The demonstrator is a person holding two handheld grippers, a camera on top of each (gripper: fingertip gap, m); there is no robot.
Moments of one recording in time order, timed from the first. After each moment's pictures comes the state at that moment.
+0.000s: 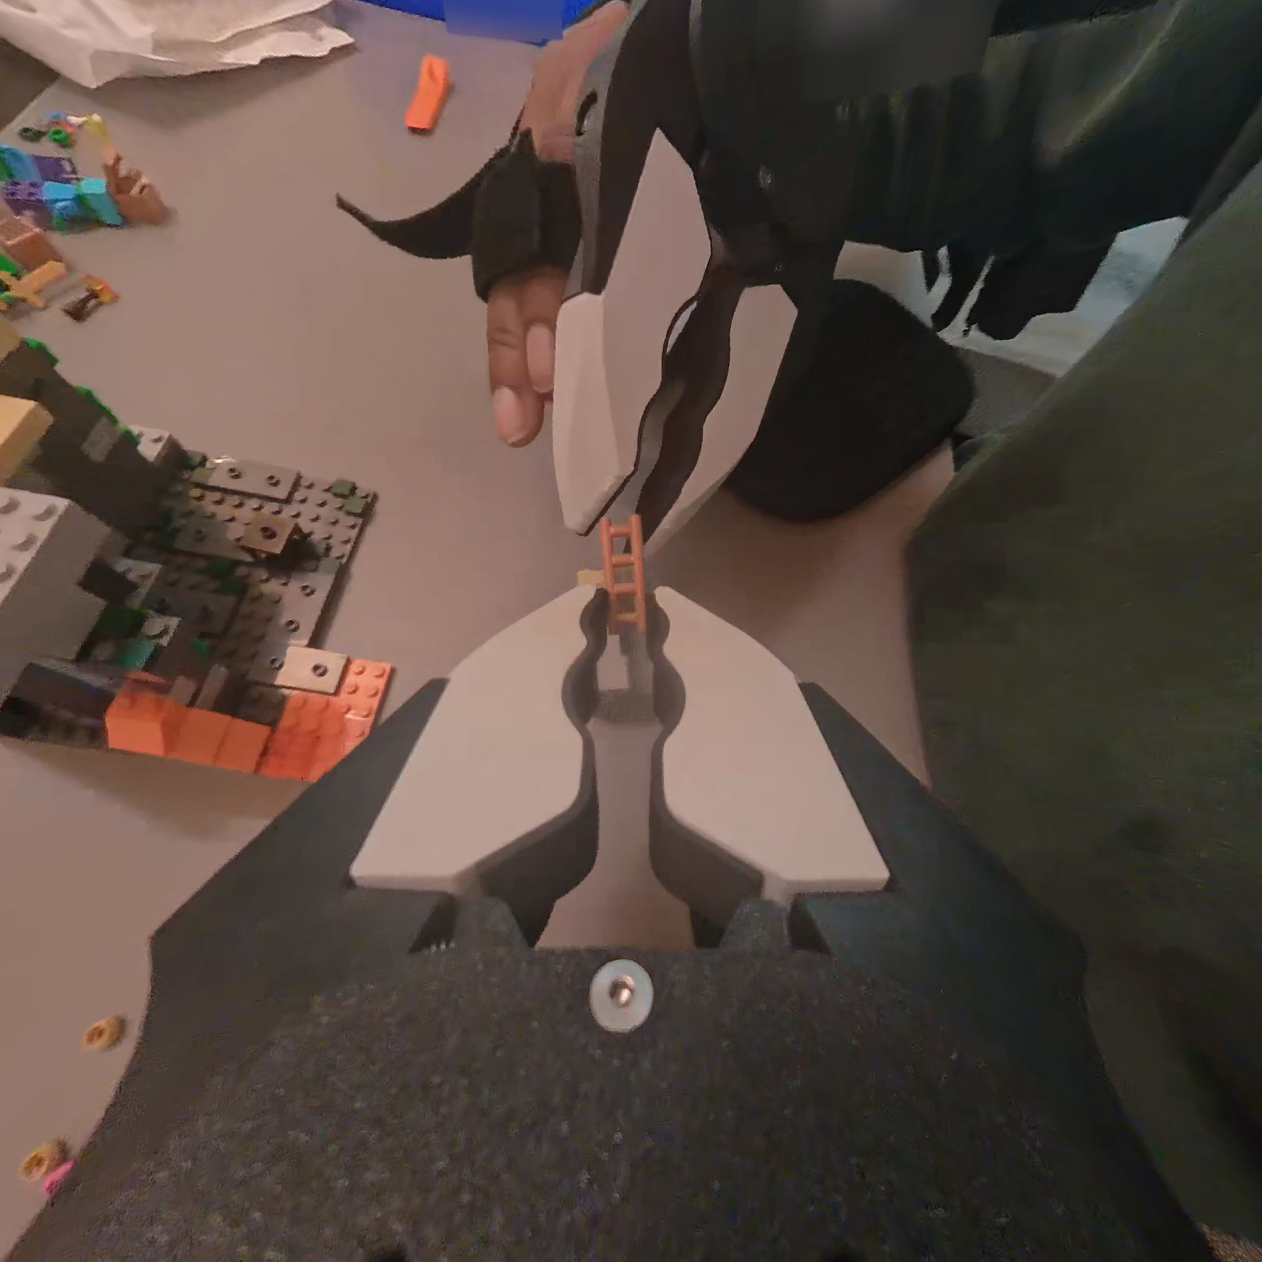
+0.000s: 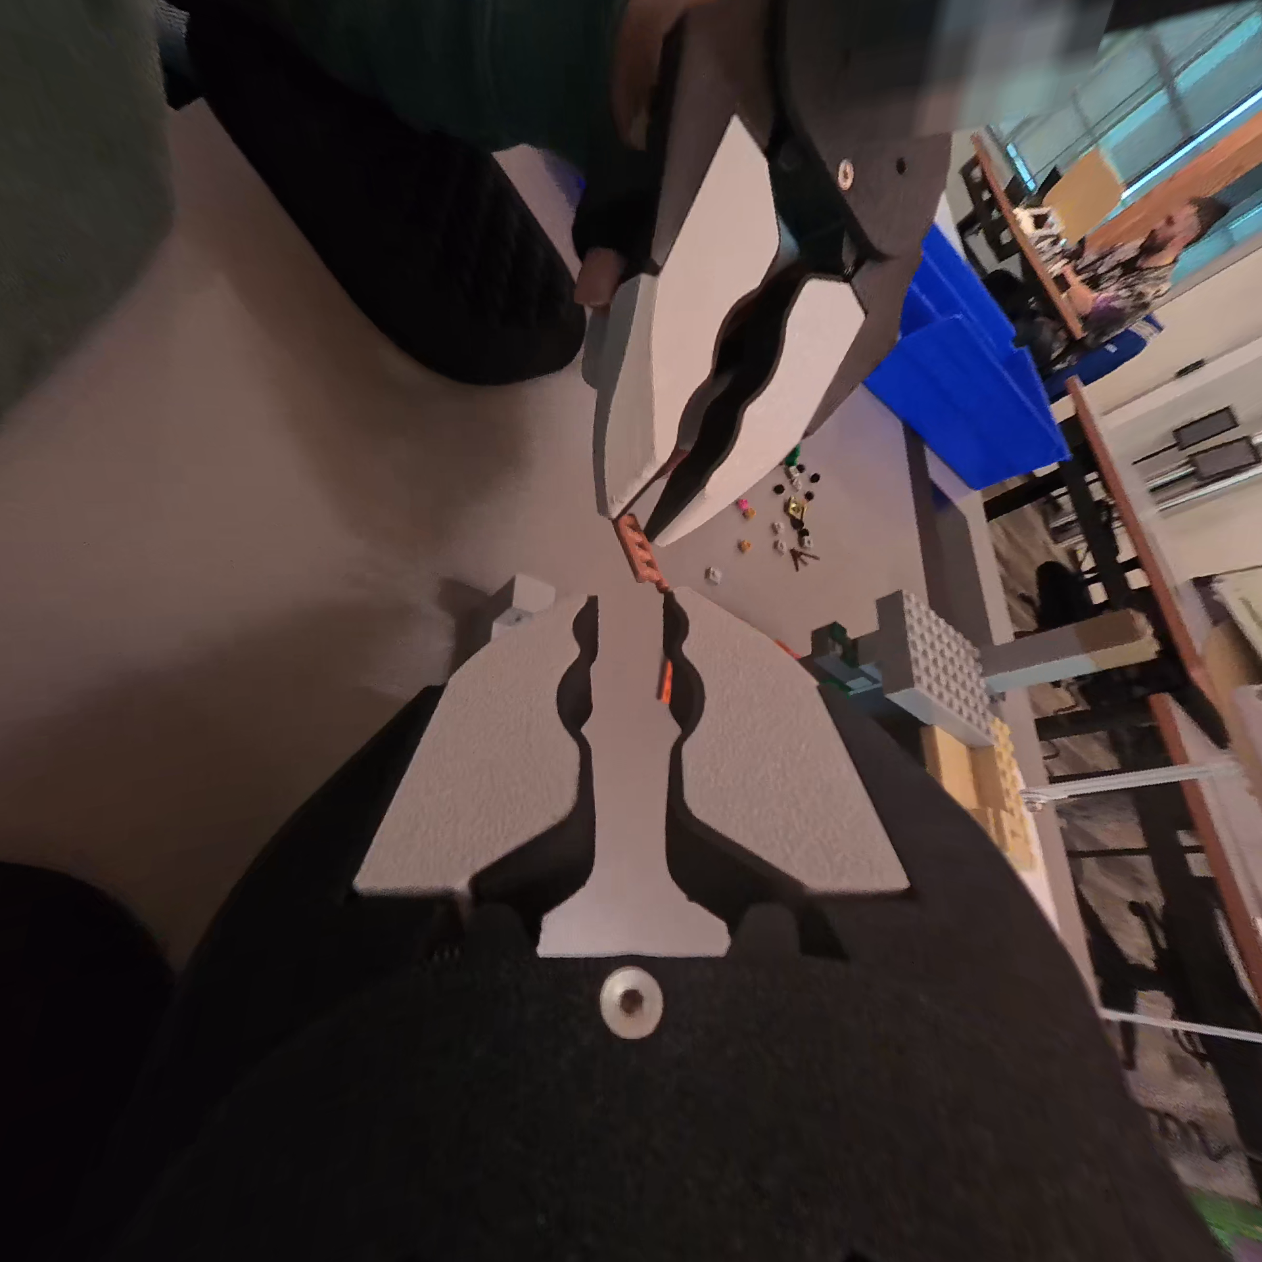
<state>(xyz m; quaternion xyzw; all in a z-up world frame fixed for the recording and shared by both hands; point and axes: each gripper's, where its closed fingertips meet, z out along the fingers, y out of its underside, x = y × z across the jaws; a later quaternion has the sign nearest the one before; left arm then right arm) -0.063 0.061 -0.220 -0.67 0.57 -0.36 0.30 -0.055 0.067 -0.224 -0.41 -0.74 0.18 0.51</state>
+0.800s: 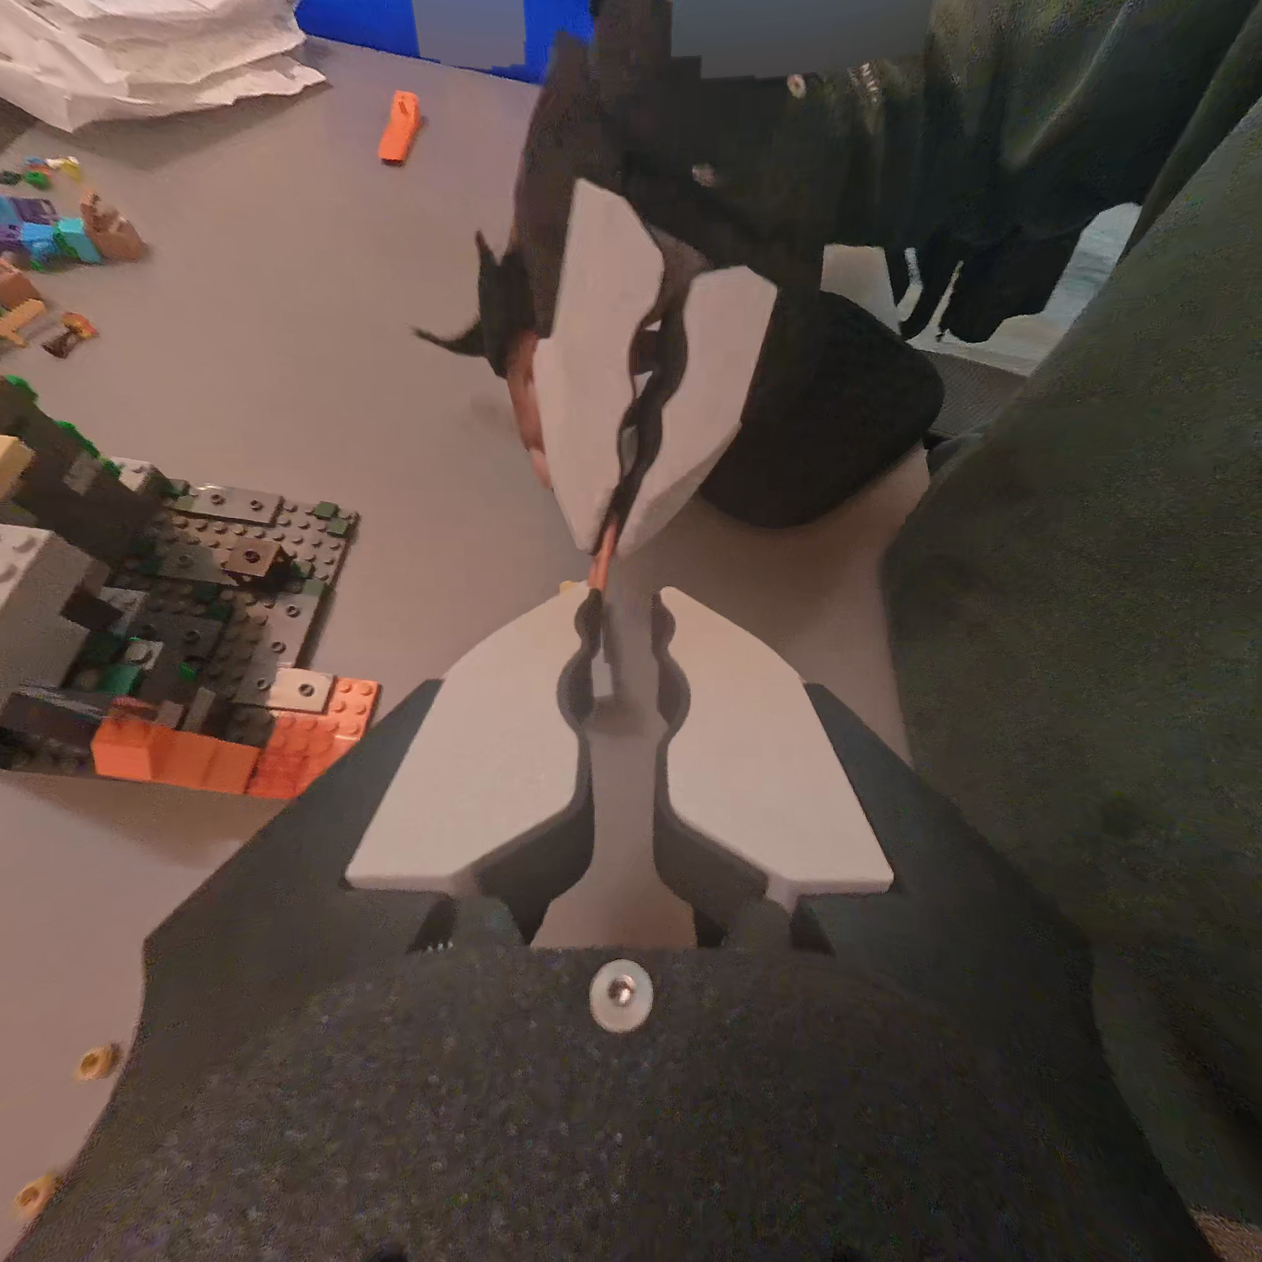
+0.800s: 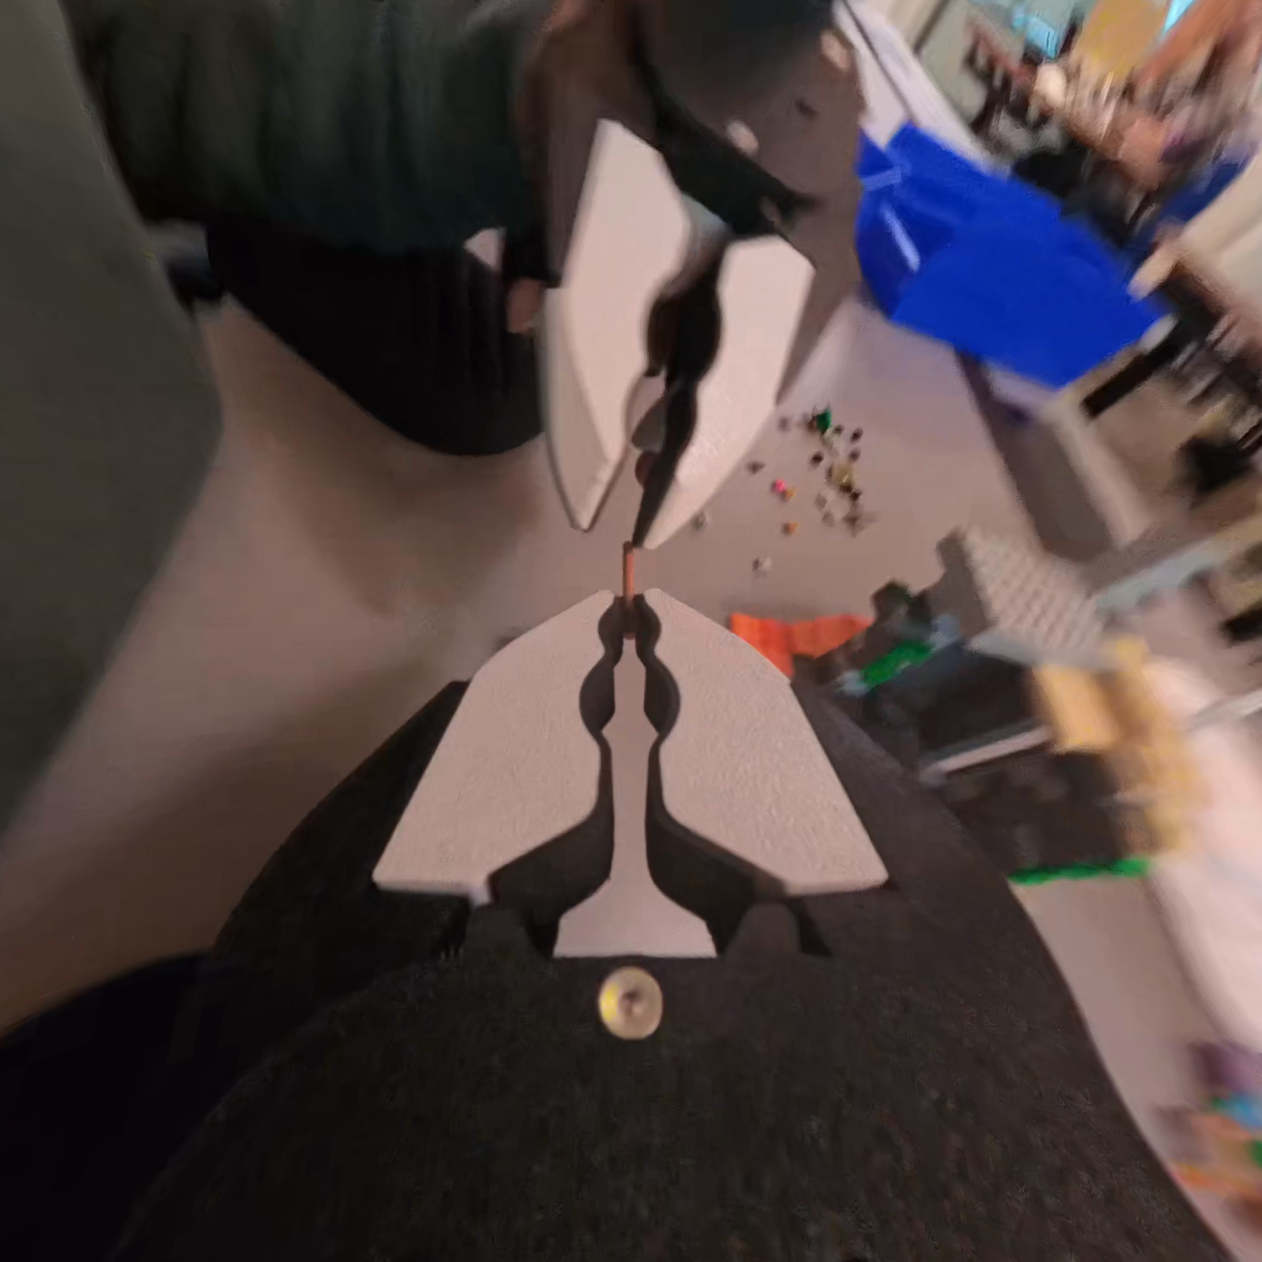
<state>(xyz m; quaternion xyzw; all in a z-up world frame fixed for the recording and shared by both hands) -0.062 0.055 -0.216 -0.66 0.58 -0.37 0.31 -0.057 0.063 -0.221 -0.52 -0.67 0.27 0.46</state>
